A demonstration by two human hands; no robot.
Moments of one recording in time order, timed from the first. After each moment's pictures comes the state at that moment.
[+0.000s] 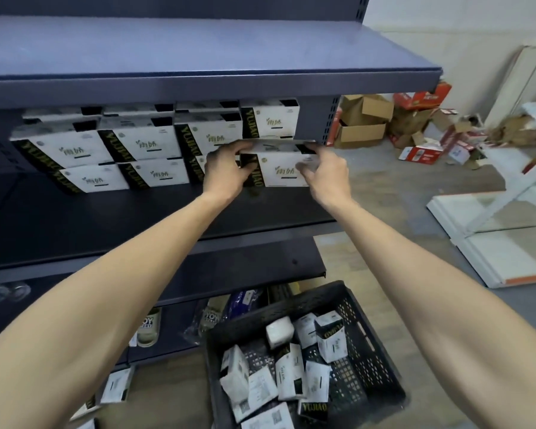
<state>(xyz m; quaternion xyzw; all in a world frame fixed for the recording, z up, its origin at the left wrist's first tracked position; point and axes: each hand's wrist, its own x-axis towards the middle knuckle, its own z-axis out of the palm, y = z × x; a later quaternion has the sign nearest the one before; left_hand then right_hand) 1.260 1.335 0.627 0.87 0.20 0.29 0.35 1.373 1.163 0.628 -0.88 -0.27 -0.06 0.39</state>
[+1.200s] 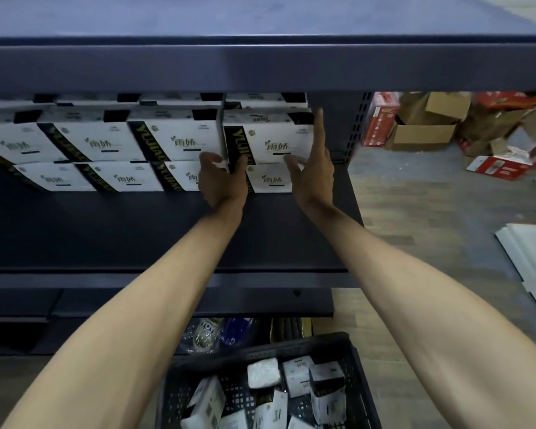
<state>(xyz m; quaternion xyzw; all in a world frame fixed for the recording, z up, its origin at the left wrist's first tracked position) 1.406 1.339 0.549 0.61 0.52 0.42 0.42 1.508 1.238 0.553 -0.76 -0.31 0.01 0.57</state>
